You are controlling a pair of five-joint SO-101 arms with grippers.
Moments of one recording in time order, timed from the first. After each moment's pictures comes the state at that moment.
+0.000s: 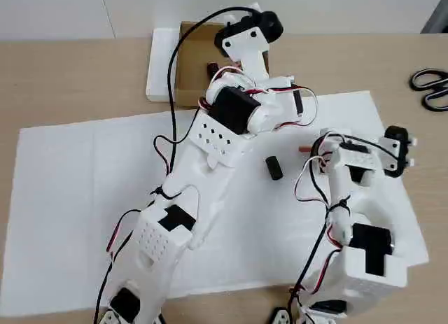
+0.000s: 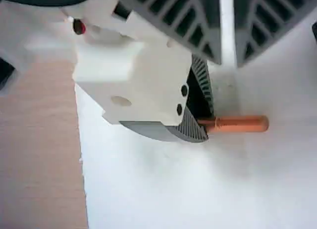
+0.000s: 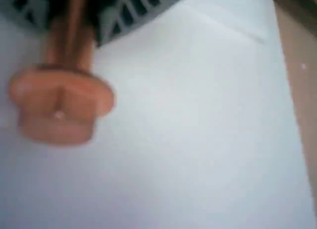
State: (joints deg) left arm 34.5 41.5 -78.3 99.4 52.0; right arm 8.2 6.2 30.7 31.3 -80.7
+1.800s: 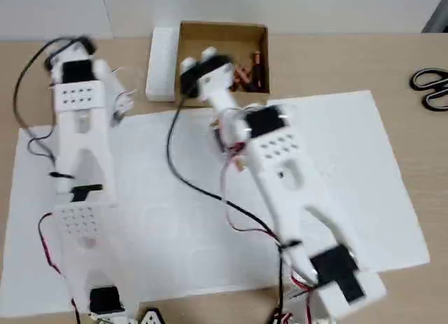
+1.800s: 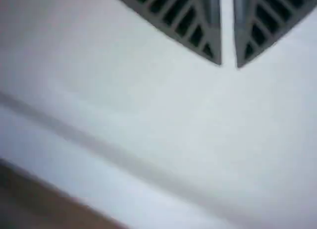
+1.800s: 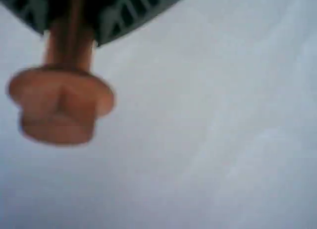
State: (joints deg) left arm -12.8 41.5 -46.8 97.1 36.3; right arm -29.5 1.0 1.1 72.1 9.0
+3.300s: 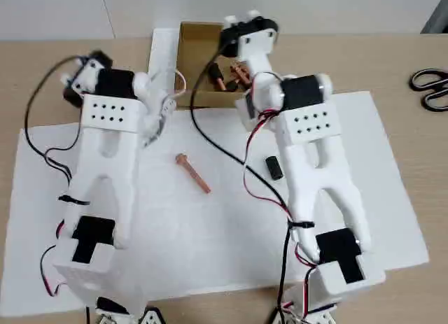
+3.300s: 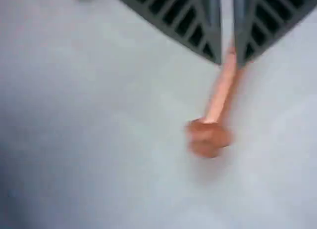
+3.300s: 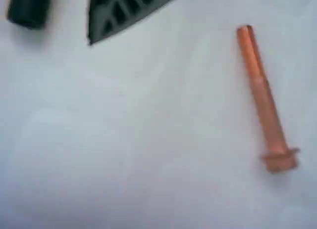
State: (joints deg) left arm 4.0 13.0 -19.7 99.4 70.1; right arm -16.4 4.9 -19.8 85.6 6.6
